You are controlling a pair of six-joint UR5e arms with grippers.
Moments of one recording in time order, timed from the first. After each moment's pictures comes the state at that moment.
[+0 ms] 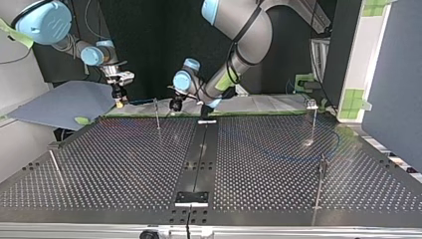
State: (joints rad) left arm -0.67 -2.91 -0.87 -2.62 -1.76 -1.89; right arm 1.56 -0.51 1.68 -1.18 1.04 1.80
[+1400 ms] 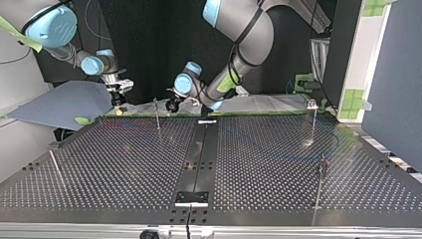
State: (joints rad) left arm -0.65 -2.91 -0.86 -2.61 -1.63 -2.10; right arm 1.57 -0.46 1.53 -1.09 1.05 1.78
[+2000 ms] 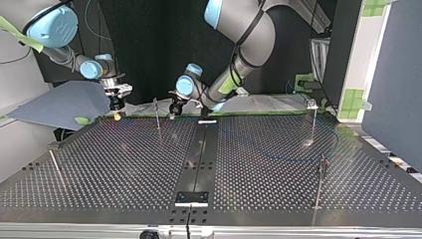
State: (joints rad) left arm -0.64 -2.91 -0.85 -2.61 -1.70 -2.03; right arm 1.57 -0.46 1.48 -1.08 1.05 1.79
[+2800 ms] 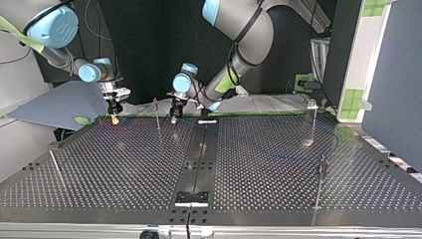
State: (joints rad) left arm -0.66 -2.90 -0.85 -2.55 -1.84 -1.94; right arm 1.57 -0.45 1.43 -1.07 1.04 1.81
